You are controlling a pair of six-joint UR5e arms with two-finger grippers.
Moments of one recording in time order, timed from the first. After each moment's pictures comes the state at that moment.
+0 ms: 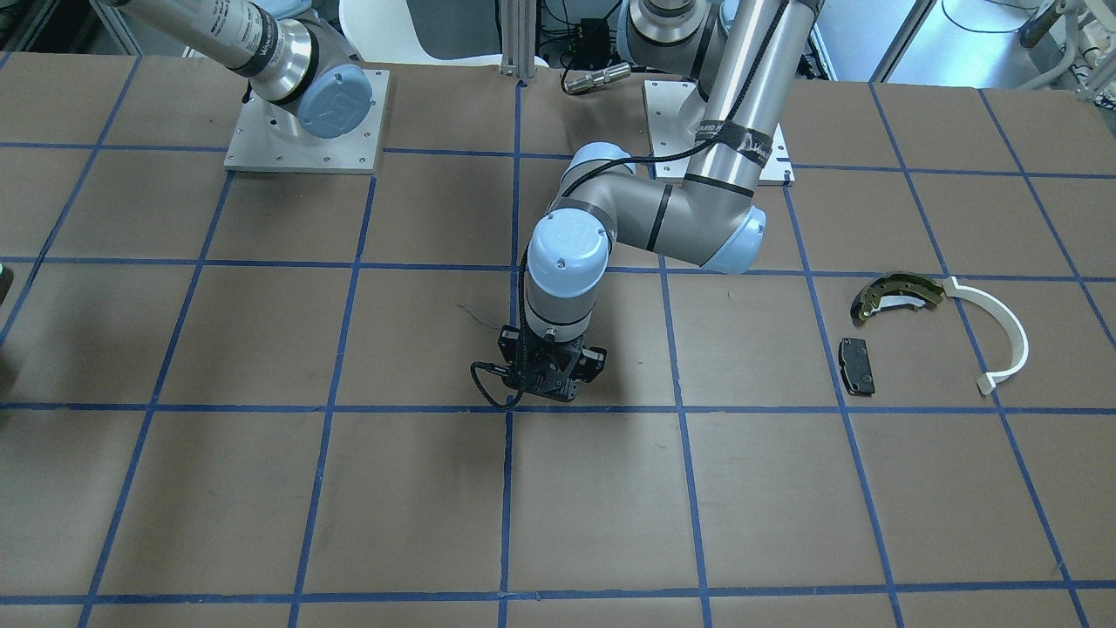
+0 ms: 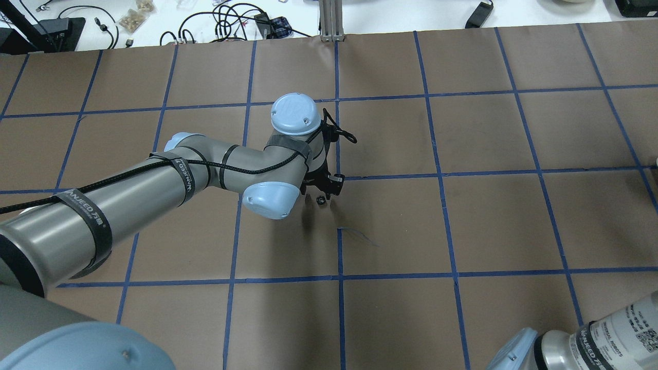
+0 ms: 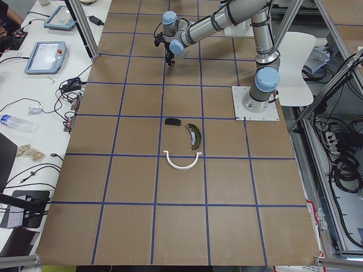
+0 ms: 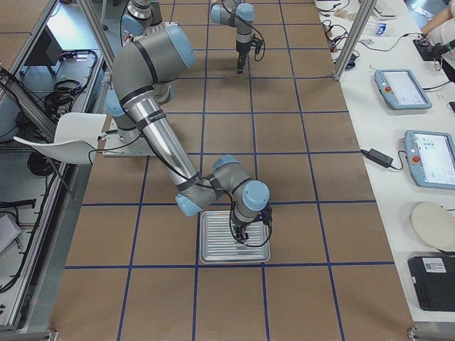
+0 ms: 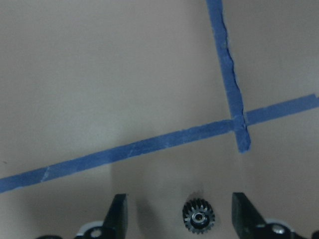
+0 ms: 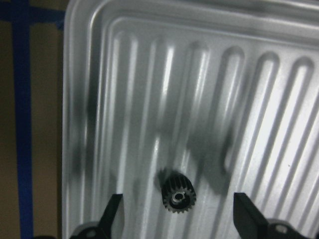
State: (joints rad) left arm -1.90 -2.05 -1.82 -0.84 1.55 -0.08; right arm 0.64 -0.96 1.58 -2.11 -1.71 -1.10
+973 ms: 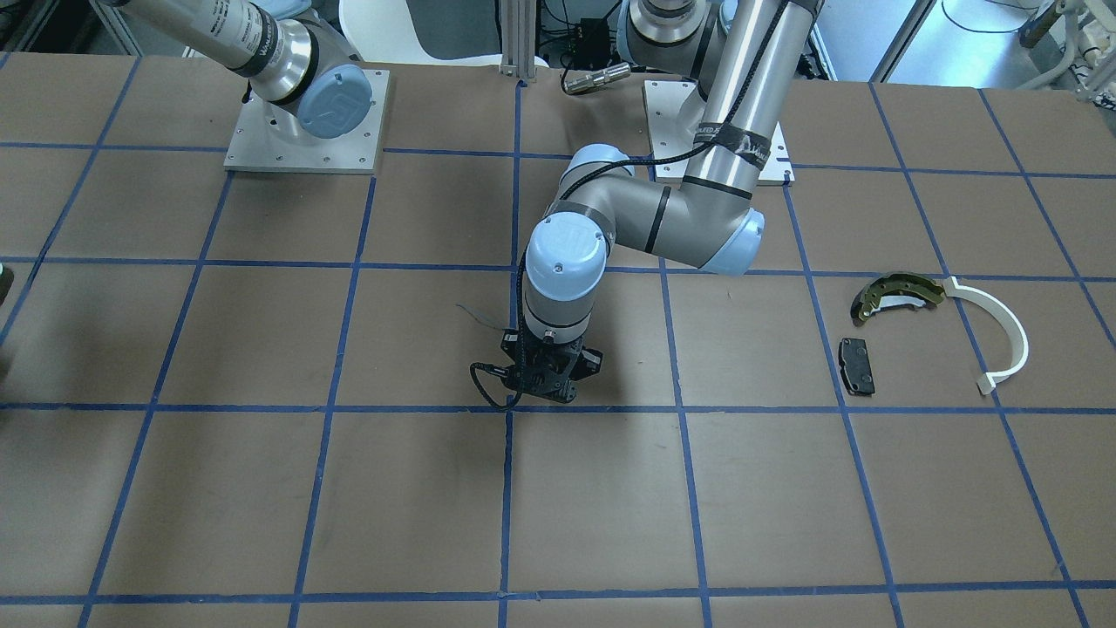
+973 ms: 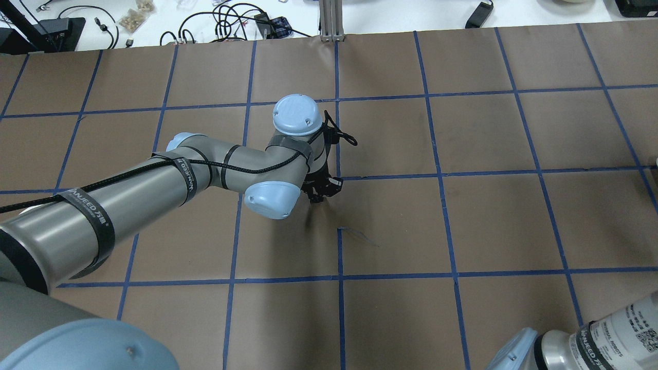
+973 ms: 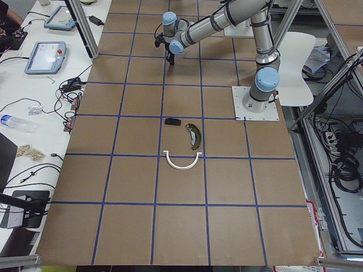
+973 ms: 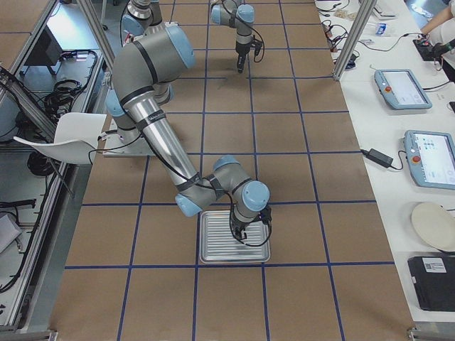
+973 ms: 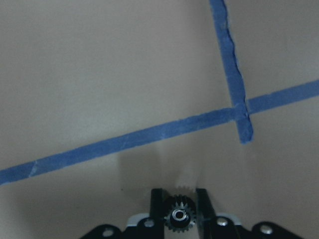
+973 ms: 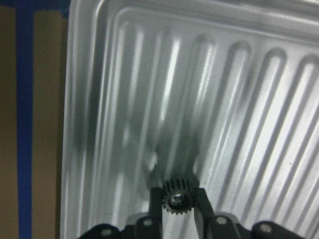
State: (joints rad) left arm -1.90 -2.05 -1.81 -0.86 1.55 -0.07; right arm 0.64 -0.97 1.58 -2.10 -1.72 -1.13
